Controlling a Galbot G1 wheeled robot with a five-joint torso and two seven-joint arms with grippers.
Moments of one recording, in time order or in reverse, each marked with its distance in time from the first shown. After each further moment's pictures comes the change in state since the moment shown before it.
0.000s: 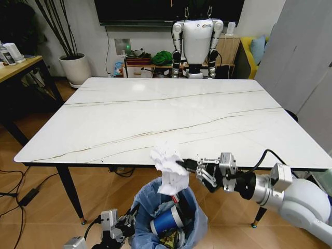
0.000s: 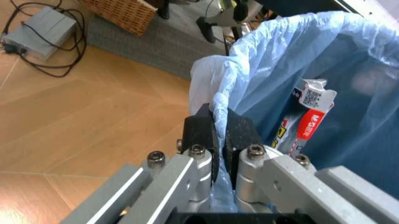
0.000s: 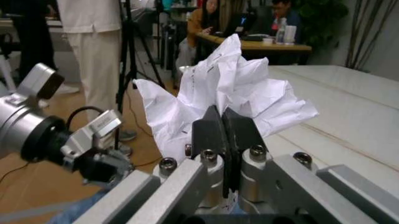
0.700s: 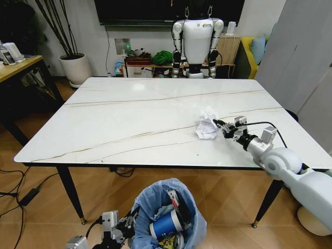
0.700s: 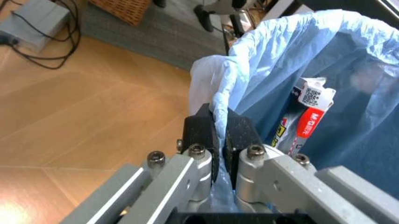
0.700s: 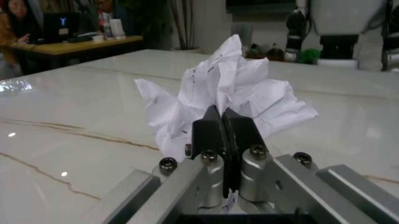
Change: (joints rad) left arm -0.021 0.047 0.009 0.030 -0.030 0.008 -0.002; right arm 0.383 0.128 -0.062 -0.430 0.166 -0.155 0.246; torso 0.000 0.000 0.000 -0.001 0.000
